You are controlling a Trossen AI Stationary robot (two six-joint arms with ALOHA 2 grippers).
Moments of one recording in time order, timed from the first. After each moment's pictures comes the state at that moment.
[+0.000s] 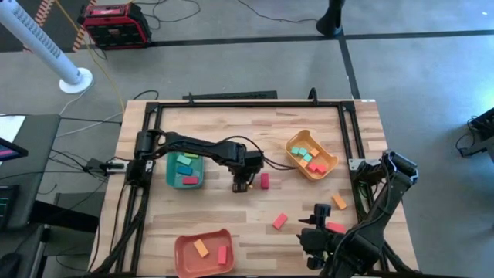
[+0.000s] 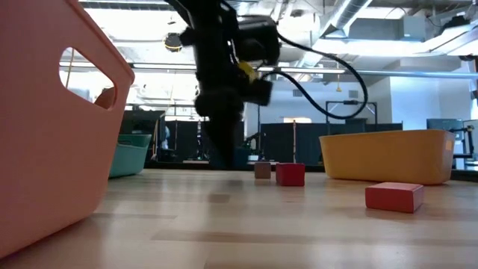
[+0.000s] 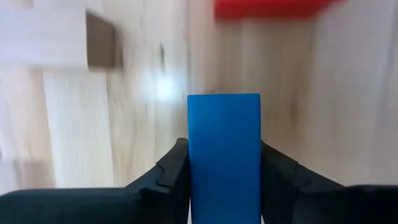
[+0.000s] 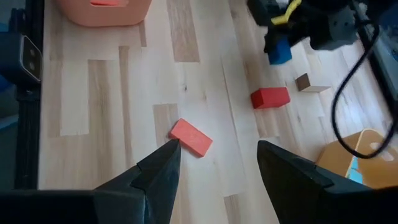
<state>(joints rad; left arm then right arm) 0.04 2.03 1.53 -0.79 -0.08 0.04 0.93 1.82 1.71 -1.35 0.74 0.93</state>
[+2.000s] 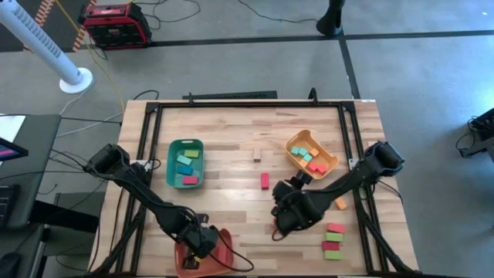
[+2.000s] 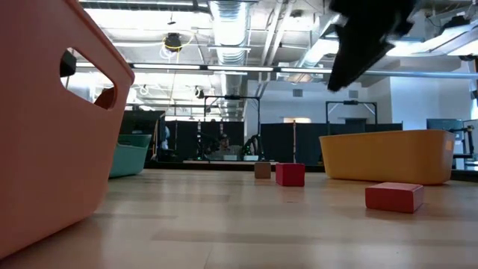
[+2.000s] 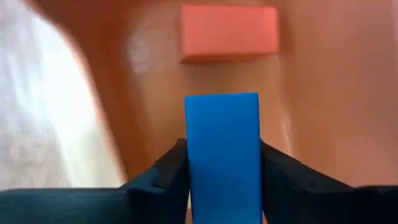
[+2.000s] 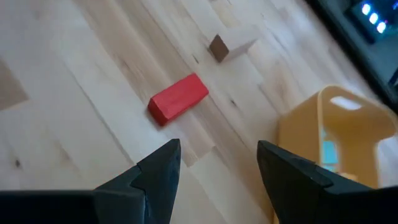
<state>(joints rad) -0.69 1.74 1.18 -0.57 0.05 -0.63 0.52 1.82 1.42 -1.17 0.76 1.05</state>
